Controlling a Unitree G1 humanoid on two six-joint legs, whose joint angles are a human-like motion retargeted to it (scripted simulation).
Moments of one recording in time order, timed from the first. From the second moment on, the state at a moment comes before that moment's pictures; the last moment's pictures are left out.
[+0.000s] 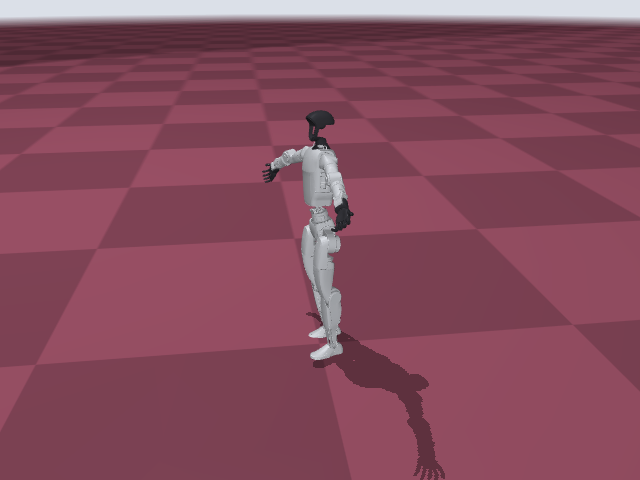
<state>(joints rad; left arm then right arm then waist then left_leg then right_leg) -0.24 1.17 1.23 1.56 -0.83 0.14 0.04 -0.50 -1.24 -0.87 1.69 0.27 0.15 -0.26 0.01 0.00 -0.26 -0.14 -0.05 0.27 0.00 -0.15 0.00 -0.08 -0.15 -0.31 0.04 0.06 0.08</state>
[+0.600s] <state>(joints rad) -1.42 1.41 -0.33 0.28 0.98 -0.08 0.76 -1.93 -1.35 1.08 0.17 -0.64 -0.01 -1.19 -0.02 -0.02 -0.28 -0.11 -0.05 0.26 0.00 -0.14 -0.01 -0.03 -0.14 -0.33 0.03 0.06 0.07</state>
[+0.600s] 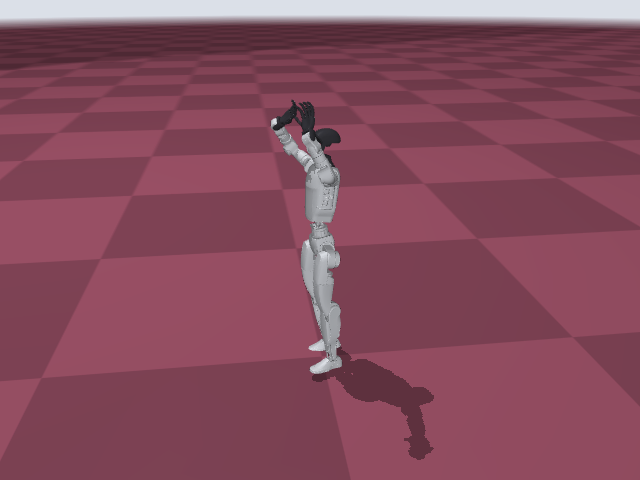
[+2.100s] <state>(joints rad) 0.14 0.22 0.06 1.39 0.37 0.03 -0.08 -0.07 -0.20 0.00 1.49 -0.36 -0.04 0.01 -0.03 -0.05 0.03 0.00 -0.05 0.28 0.00 -0.13 0.00 0.06 -0.16 -0.32 0.04 0.09 0.06</state>
